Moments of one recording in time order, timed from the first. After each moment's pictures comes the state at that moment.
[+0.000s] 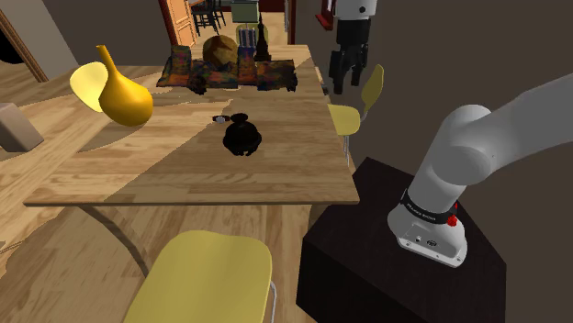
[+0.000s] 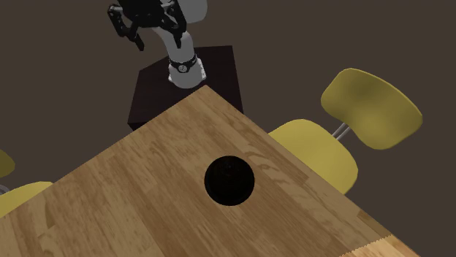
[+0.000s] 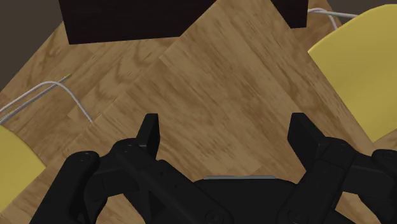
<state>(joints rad) 0.02 -0.74 -0.04 -2.45 0.04 1.60 0.05</state>
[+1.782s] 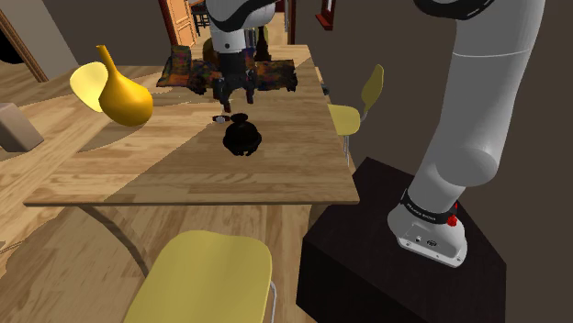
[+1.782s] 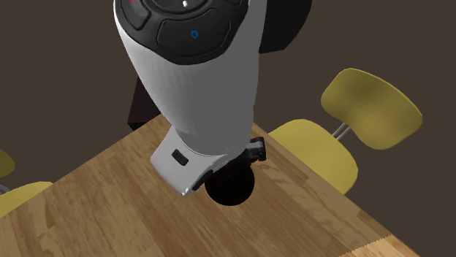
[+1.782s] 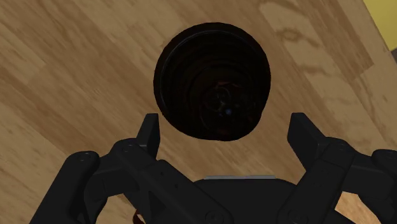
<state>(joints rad) 0.12 0.24 0.10 -1.70 0.07 1.83 0.23</state>
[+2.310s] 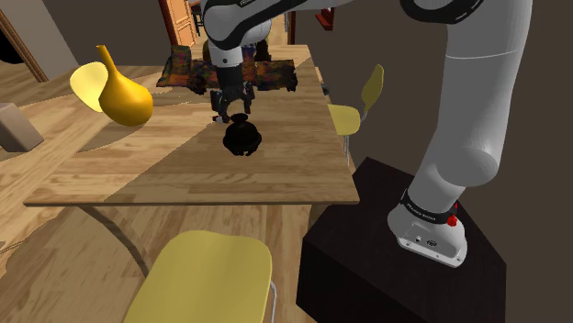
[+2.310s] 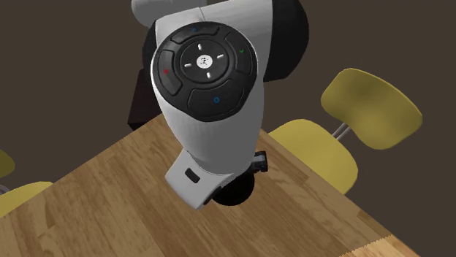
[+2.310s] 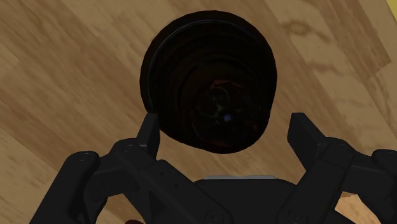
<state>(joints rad) 0.13 0.29 0.10 -1.72 0.07 1.90 0.23</state>
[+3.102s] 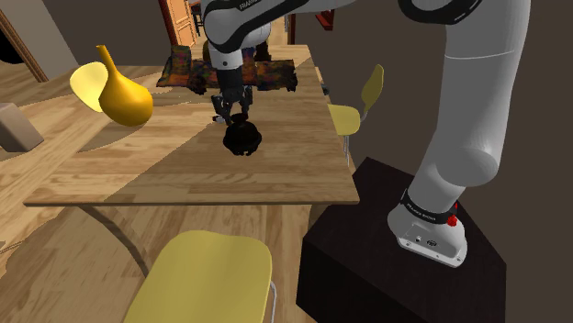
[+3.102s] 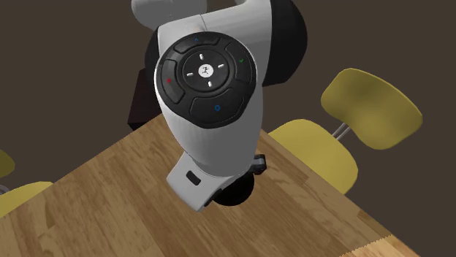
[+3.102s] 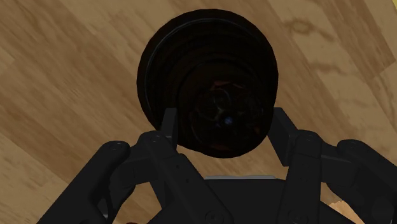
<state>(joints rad) 0.13 0.30 0.10 -1.72 0.07 1.92 0.23</state>
